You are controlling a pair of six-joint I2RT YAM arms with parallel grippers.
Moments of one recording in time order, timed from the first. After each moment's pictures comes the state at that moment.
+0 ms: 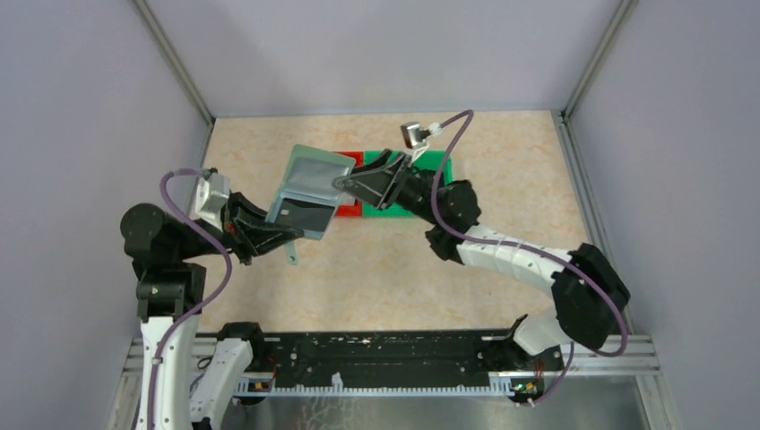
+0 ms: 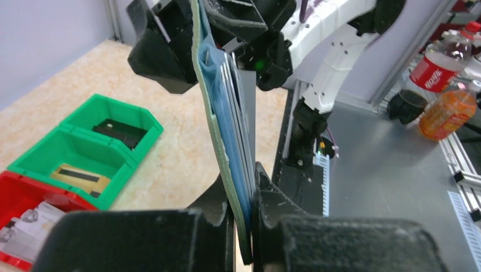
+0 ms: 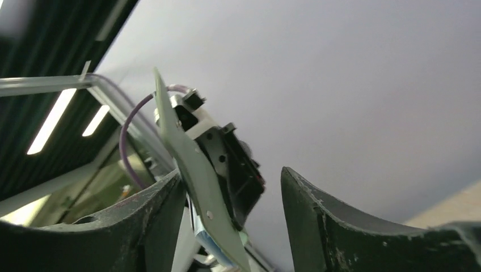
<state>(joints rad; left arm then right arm) -0.01 0.62 0.94 0.00 1.31 -0.45 0.90 1.46 0.94 1.24 -0.35 1.24</state>
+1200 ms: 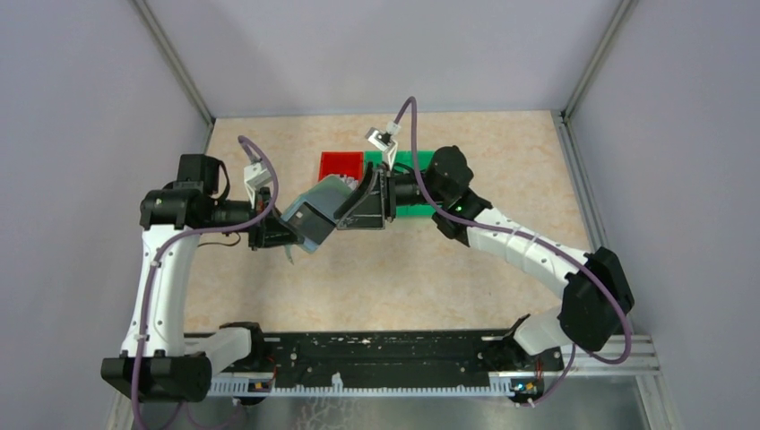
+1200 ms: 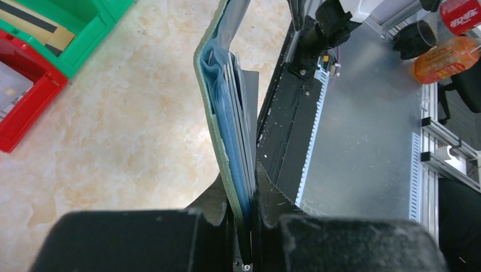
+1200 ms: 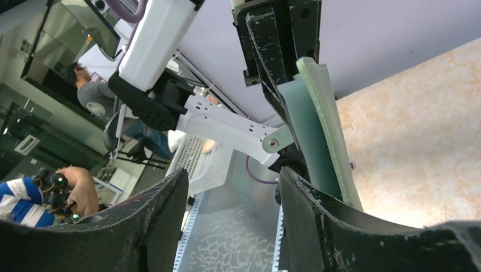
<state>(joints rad) -0.01 1.11 1.31 -1.35 1.15 0.66 0.77 1.40 1.09 0.55 -0.98 0.91</state>
